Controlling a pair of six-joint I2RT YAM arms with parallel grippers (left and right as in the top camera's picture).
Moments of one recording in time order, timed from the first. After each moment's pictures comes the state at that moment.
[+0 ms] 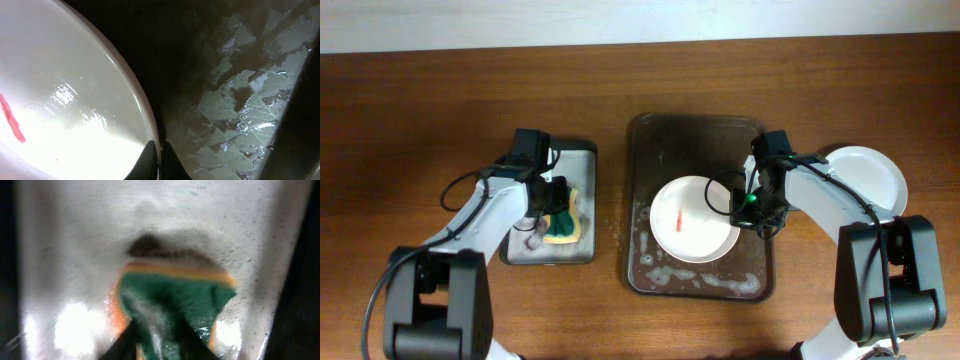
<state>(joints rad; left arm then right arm) -0.14 1.75 1.04 -0.60 0.00 -0.24 0.11 1.79 1.03 -0.78 -0.24 0.22</state>
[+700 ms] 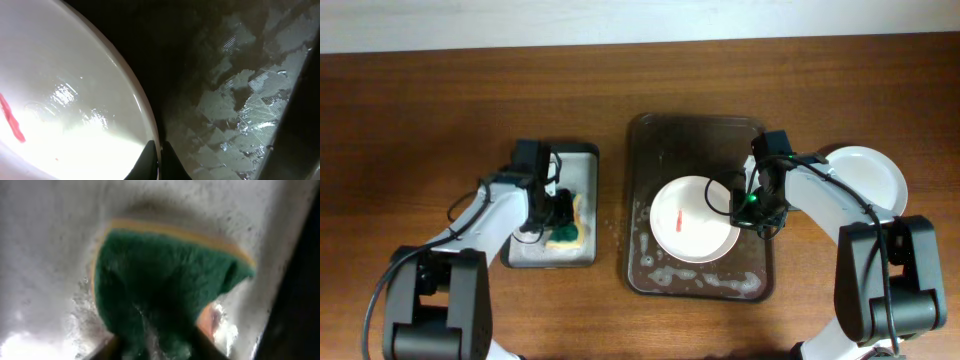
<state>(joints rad) -0.13 1.74 0.96 -0.60 0.11 -0.28 0.11 1.79 1.03 -0.78 -0.24 0.22</state>
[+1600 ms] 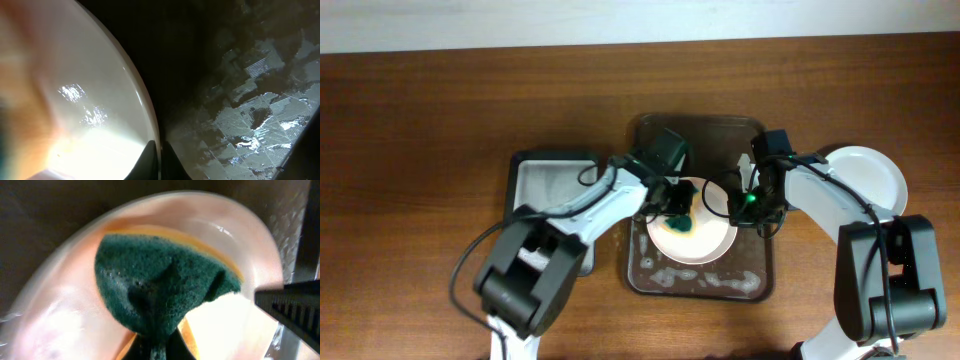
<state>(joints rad) -0.66 2.05 1.37 -0.52 0.31 -0.54 0.11 1.79 1.03 -0.76 -0.28 0.11</state>
